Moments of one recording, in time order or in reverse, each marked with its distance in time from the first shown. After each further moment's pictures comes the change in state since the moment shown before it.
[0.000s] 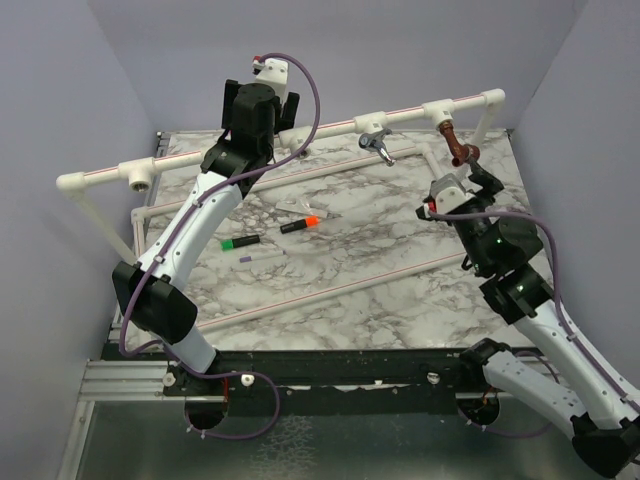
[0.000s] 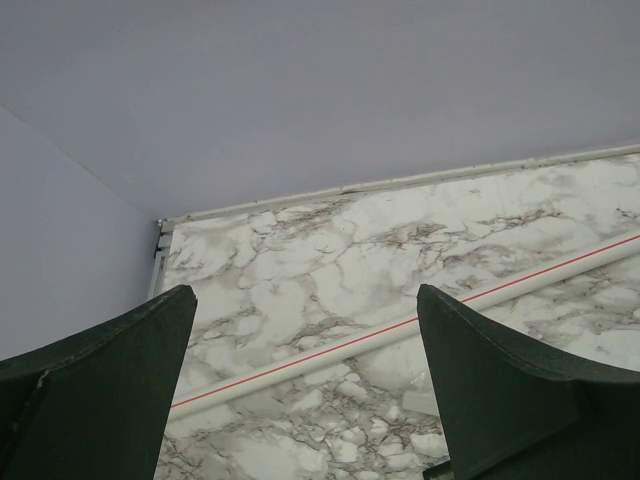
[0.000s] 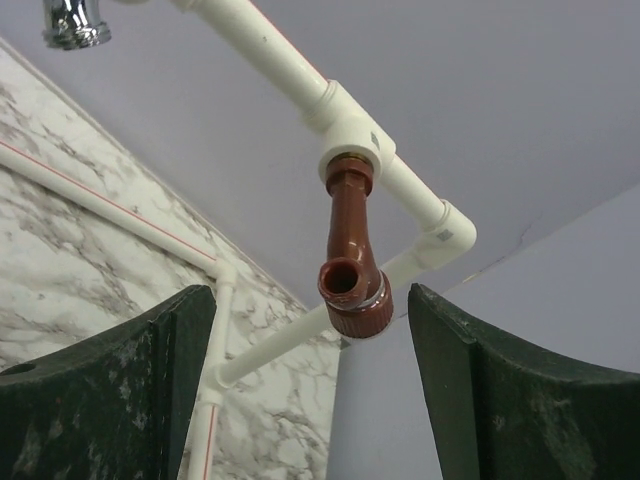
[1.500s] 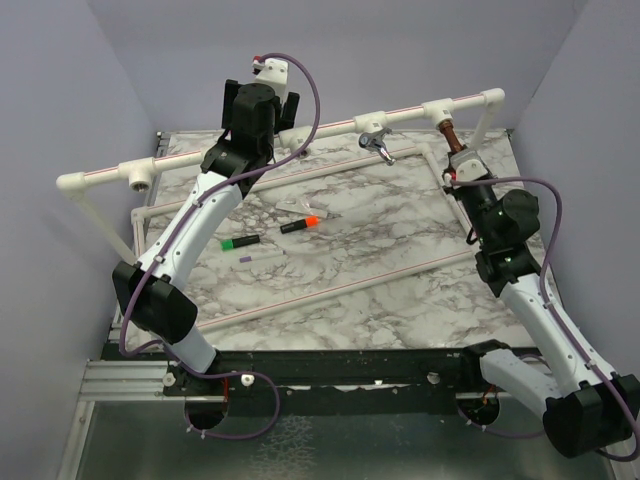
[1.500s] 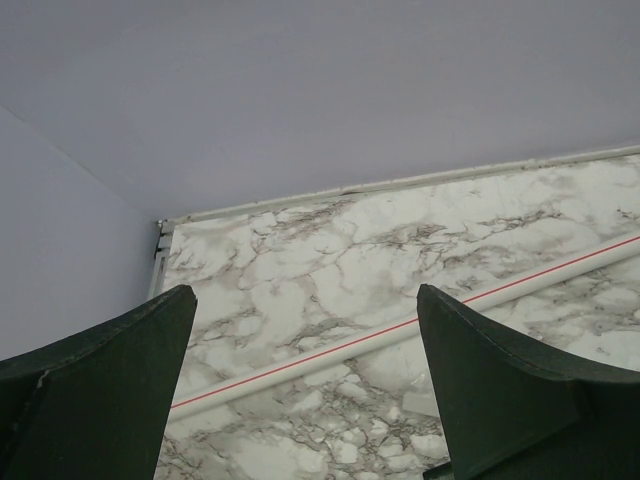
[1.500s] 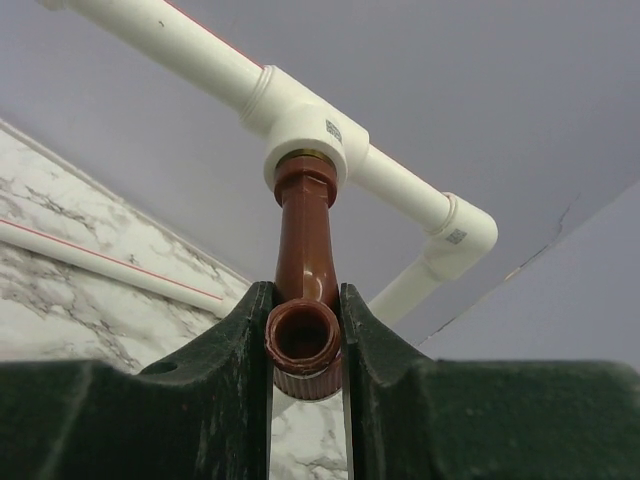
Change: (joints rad) left arm -0.001 0.000 -0.001 0.002 0.000 0.000; right arm -0.280 0.193 -0.056 0.322 -0.271 0.162
